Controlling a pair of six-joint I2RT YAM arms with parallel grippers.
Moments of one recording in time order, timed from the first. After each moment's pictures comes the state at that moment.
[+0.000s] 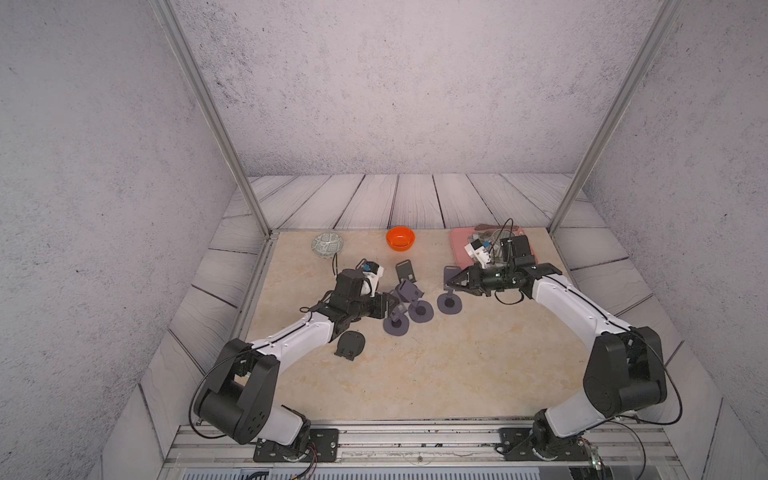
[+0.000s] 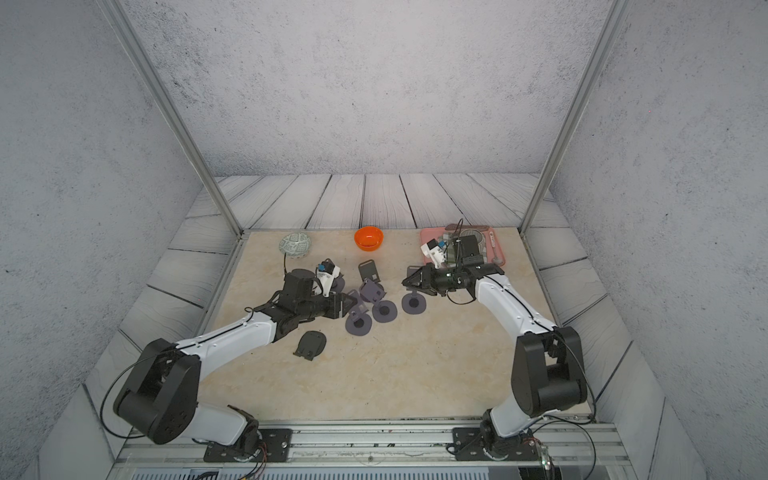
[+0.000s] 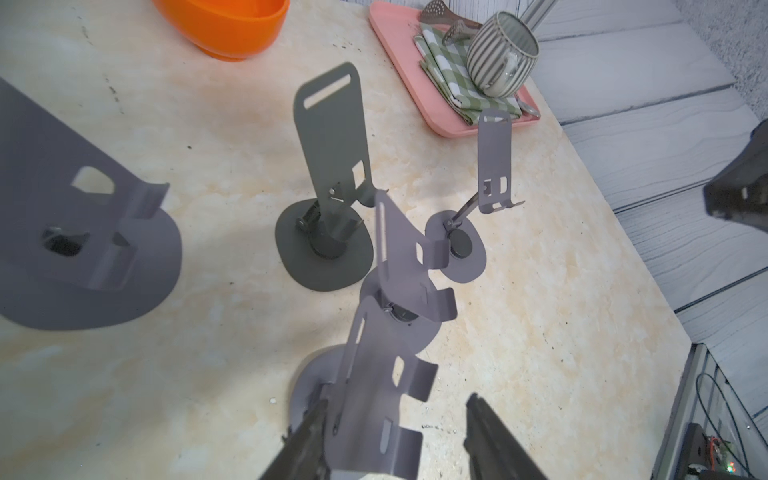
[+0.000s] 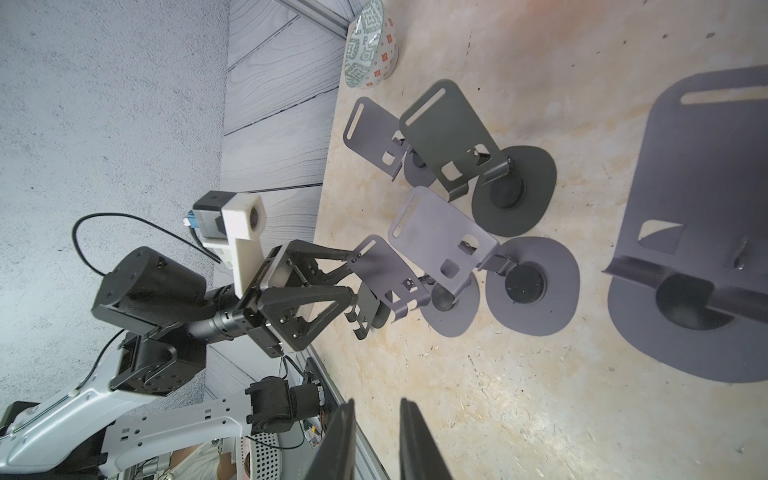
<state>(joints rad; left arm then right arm) -0.48 1.43 0.80 0.03 0.35 -0.34 0.22 1.55 1.19 -0.50 -0.93 0.43</state>
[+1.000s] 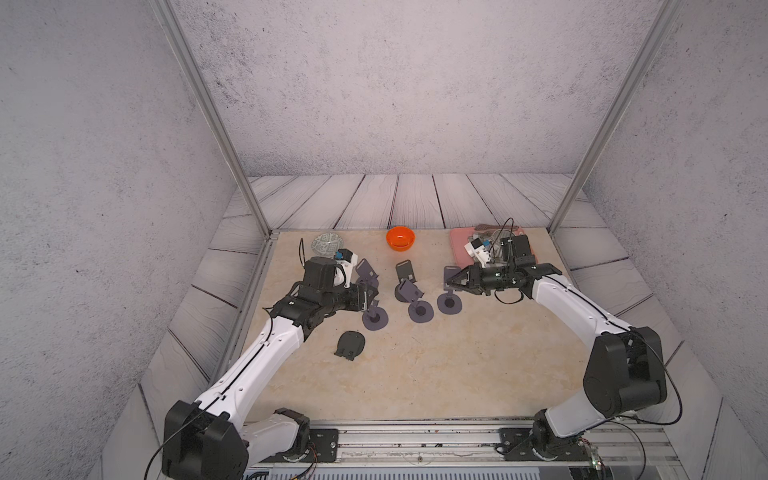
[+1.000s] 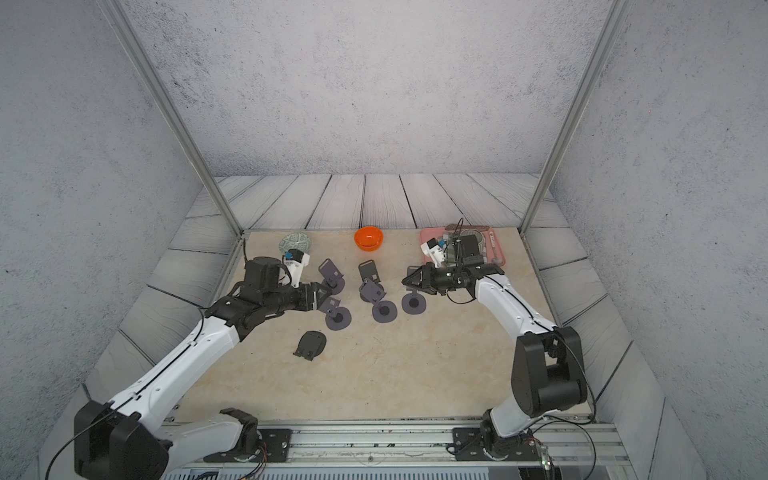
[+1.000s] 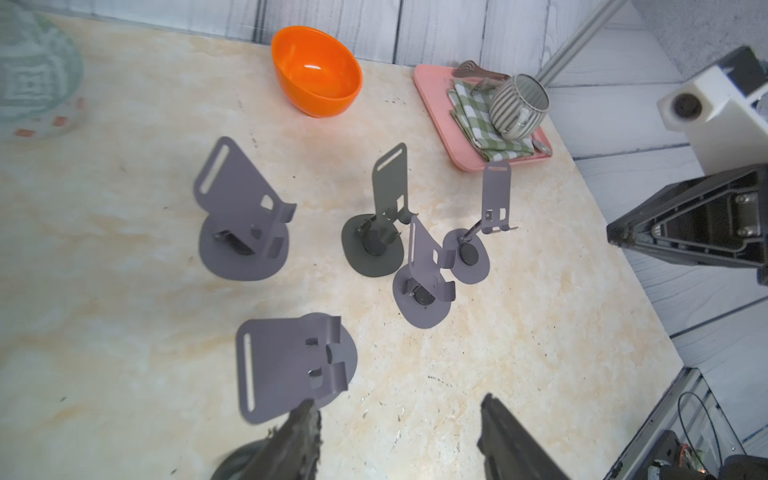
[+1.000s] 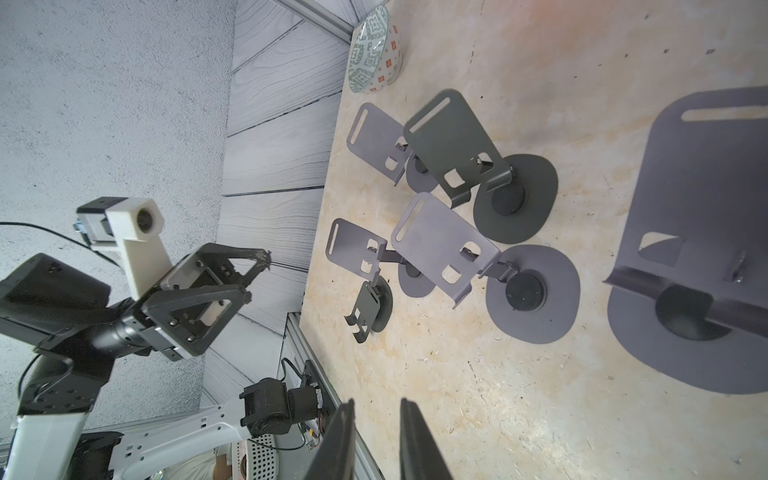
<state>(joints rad) -0.35 1.17 1.01 -0.51 0.31 -0.27 0.22 1.55 1.19 -0.48 -0.94 0.43</state>
